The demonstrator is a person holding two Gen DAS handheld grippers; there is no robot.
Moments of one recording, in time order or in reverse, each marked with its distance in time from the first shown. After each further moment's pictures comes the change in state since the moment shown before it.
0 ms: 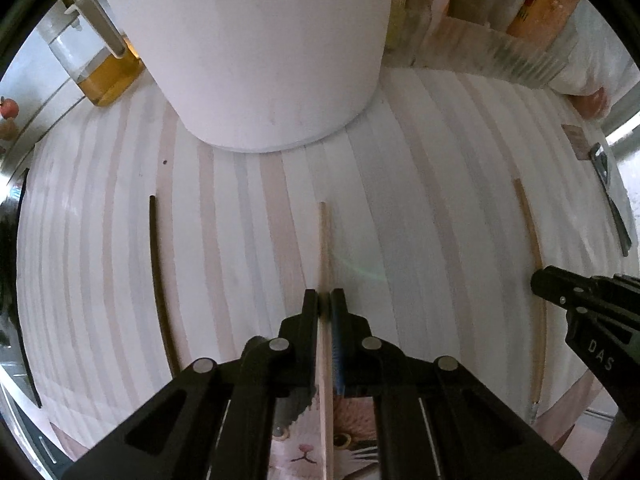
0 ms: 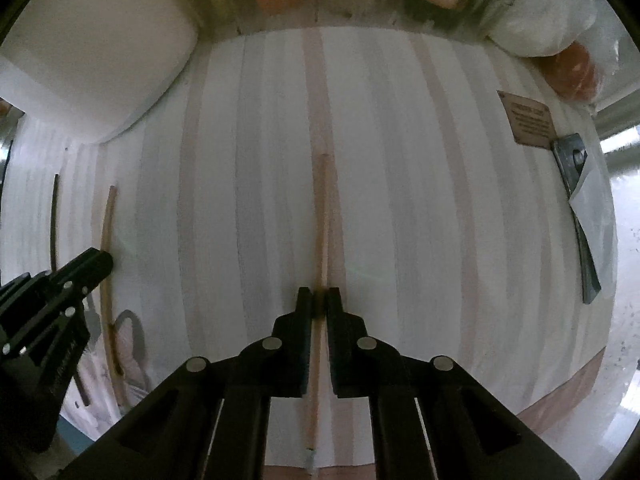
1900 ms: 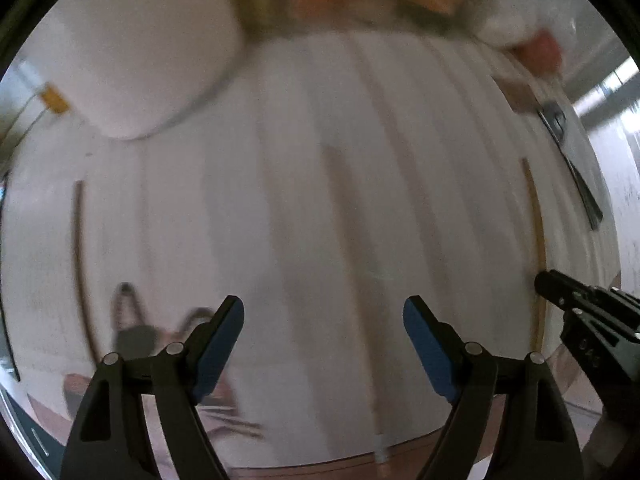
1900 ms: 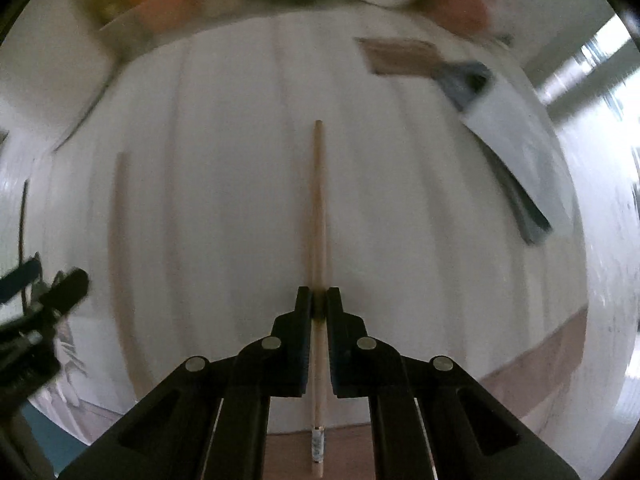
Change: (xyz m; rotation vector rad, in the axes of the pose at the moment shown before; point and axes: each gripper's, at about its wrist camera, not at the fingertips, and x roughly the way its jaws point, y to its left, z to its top) left arm 0.001 -0.130 -0.037 0.049 0.072 -0.057; right arm -0.028 -0.147 -0.111 0.124 -0.033 -0.060
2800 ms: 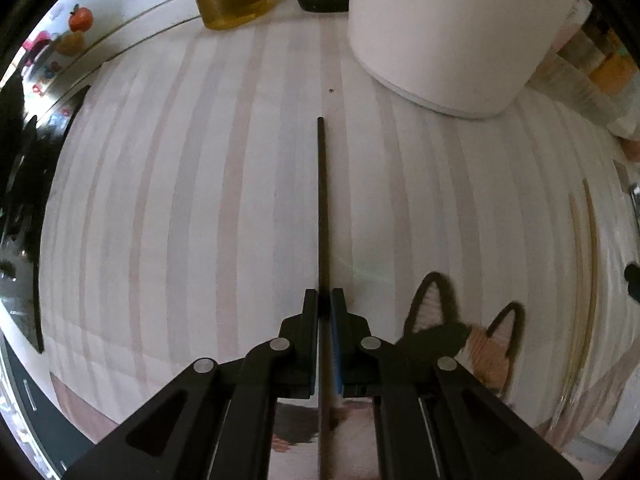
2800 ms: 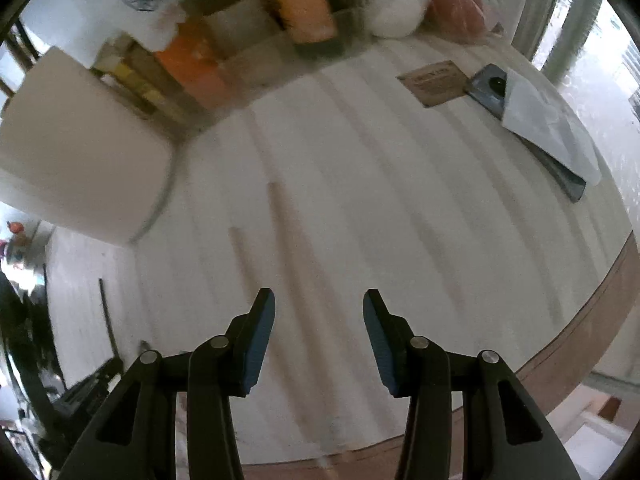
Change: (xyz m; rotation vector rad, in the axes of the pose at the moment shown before) left arm 0.006 0.222 -0.022 -0.247 -0.039 0.122; right arm -0.021 0.076 0.028 0.218 -0.090 0.198
